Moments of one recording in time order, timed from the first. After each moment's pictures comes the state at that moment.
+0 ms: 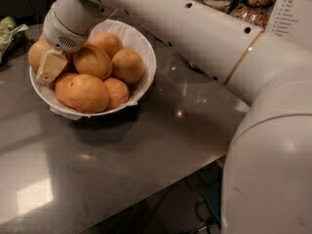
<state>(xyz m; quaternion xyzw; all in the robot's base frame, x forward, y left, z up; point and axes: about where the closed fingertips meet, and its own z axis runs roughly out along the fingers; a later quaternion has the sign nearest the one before) 0.590 0.259 0.933 -0.74 0.55 0.18 0.35</state>
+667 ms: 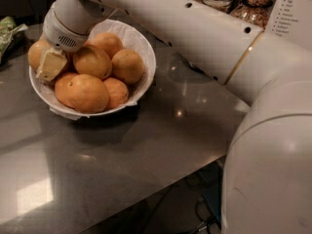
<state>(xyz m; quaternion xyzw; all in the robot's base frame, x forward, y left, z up) 0.590 0.259 0.933 -0.74 0.55 0.18 0.35</state>
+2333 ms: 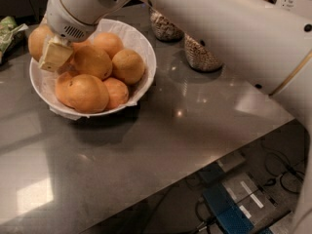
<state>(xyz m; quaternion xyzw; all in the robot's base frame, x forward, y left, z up) 0.568 0.229 0.983 -0.73 0.53 0.14 0.40</state>
